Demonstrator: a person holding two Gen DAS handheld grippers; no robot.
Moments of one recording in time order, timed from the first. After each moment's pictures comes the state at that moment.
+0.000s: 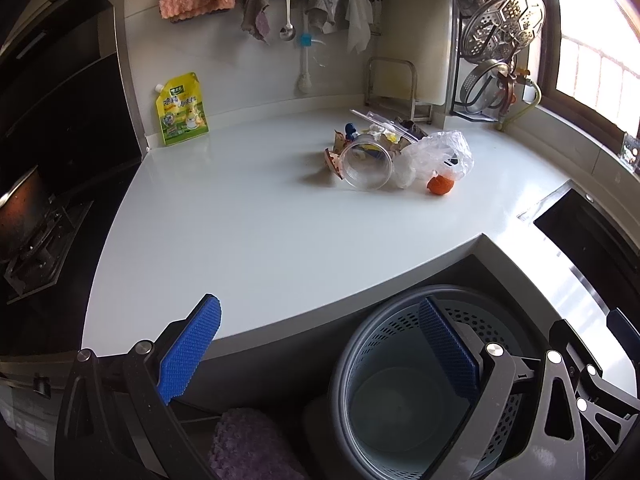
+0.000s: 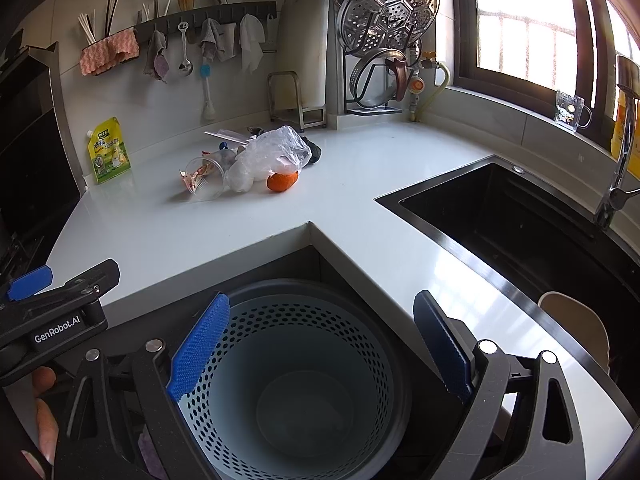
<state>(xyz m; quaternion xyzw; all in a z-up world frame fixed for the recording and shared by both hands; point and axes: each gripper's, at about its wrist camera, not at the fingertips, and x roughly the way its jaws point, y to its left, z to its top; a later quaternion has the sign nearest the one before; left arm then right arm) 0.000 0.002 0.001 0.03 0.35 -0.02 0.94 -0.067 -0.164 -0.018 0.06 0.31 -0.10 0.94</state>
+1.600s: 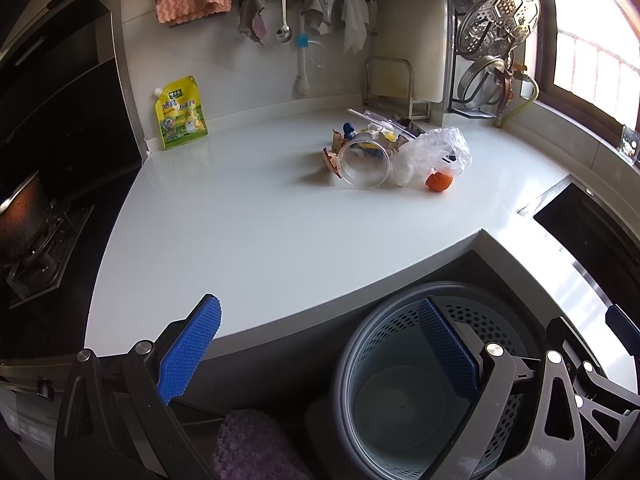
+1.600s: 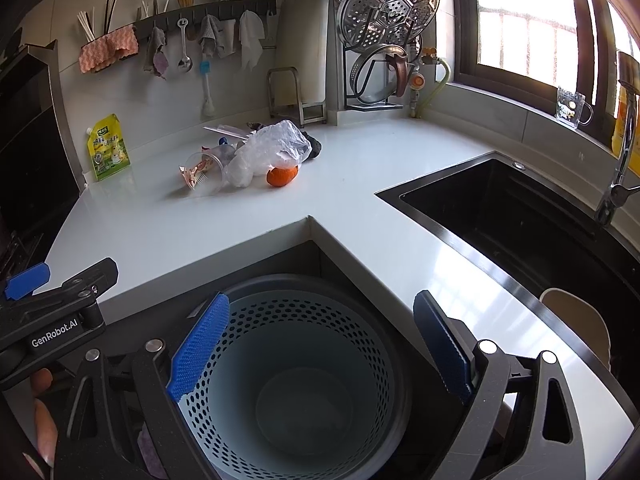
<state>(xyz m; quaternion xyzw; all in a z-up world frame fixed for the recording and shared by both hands) -0.002 0.002 -0.001 0.03 0.35 -0.02 0.94 -0.068 -0.163 -0.021 0.06 0.31 -0.10 0.94</state>
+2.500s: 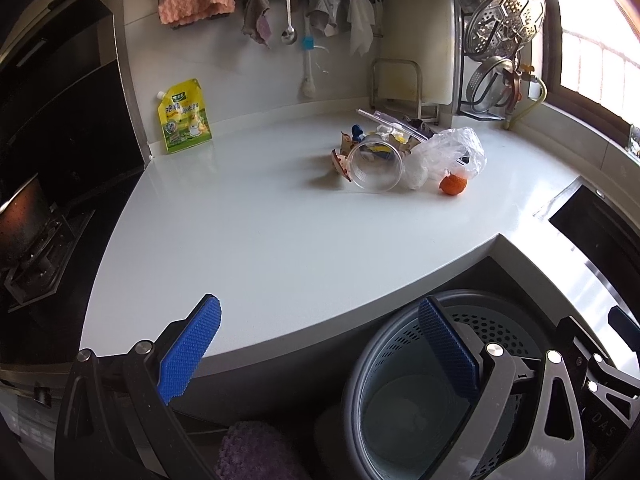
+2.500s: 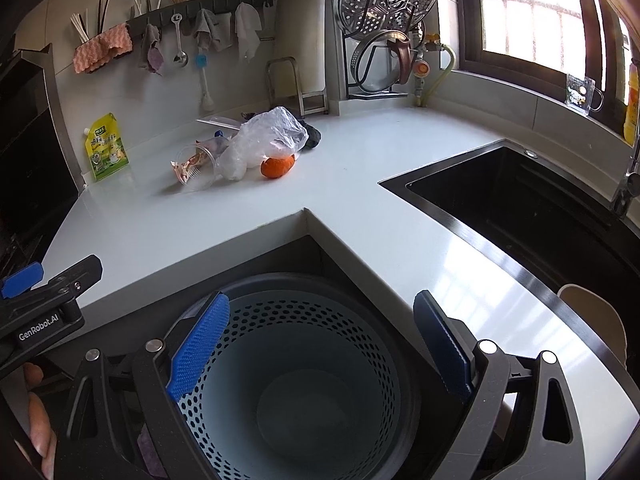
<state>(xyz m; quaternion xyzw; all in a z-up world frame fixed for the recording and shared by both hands) 0.016 0.006 -0.015 0.04 0.34 -0.01 0.94 -0.044 -0.180 -0.044 0.07 0.32 -0.08 0.94</state>
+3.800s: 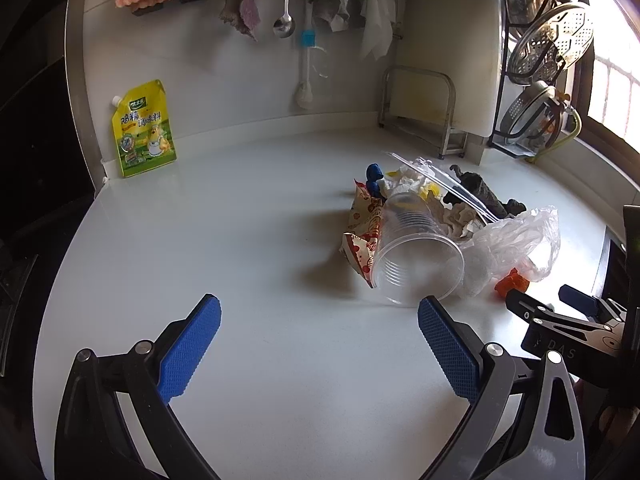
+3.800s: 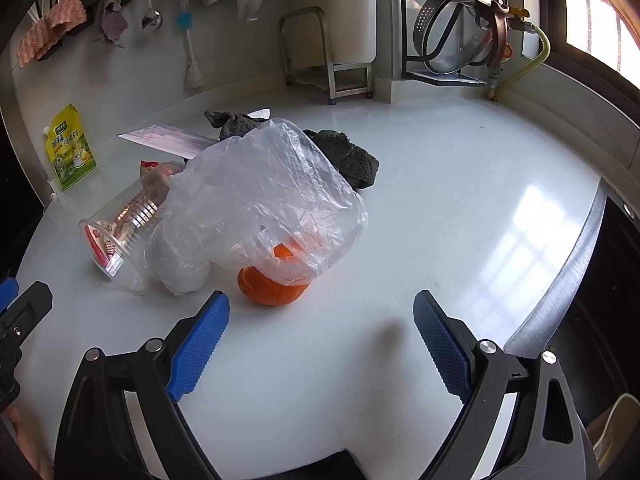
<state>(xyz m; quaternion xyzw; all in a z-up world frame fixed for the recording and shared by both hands) 0.177 0.013 -0.018 0.01 0.33 -0.03 0.94 0.192 -0.196 -0.052 0.06 0.38 -0.04 0.92</state>
